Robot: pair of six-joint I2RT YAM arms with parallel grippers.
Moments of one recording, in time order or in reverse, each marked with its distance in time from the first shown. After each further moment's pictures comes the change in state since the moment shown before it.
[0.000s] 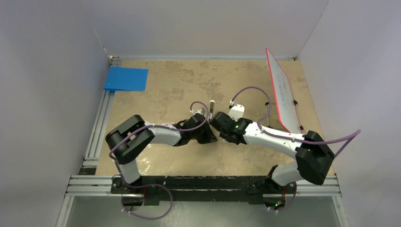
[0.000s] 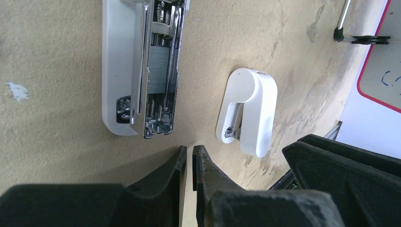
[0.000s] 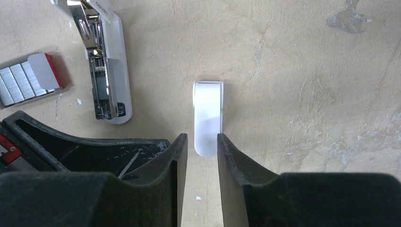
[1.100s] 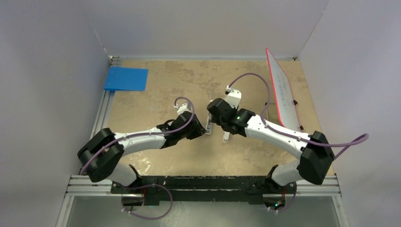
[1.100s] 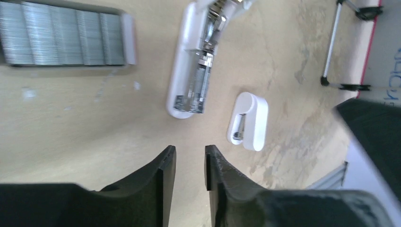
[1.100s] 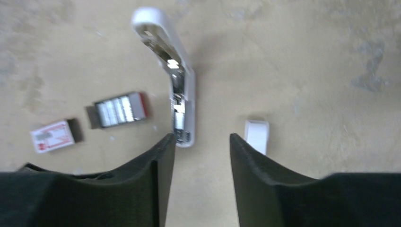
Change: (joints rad) left arm 0.028 -0.285 -0.075 -0.177 -0.208 0.037; right arm -0.023 0.003 0.150 0.045 0.021 -0.095
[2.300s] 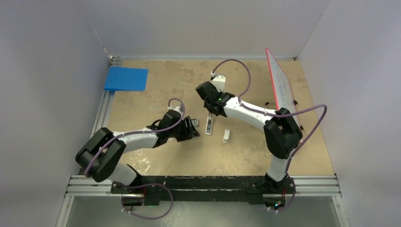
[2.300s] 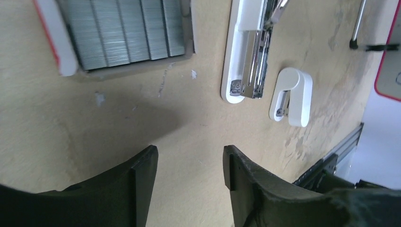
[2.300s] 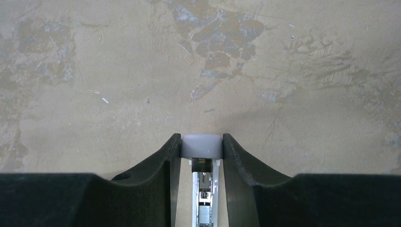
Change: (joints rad) left arm 0.209 -0.063 -0.158 0.053 0.263 0.184; right arm -0.123 0.402 0.315 0.166 -0.006 -0.245
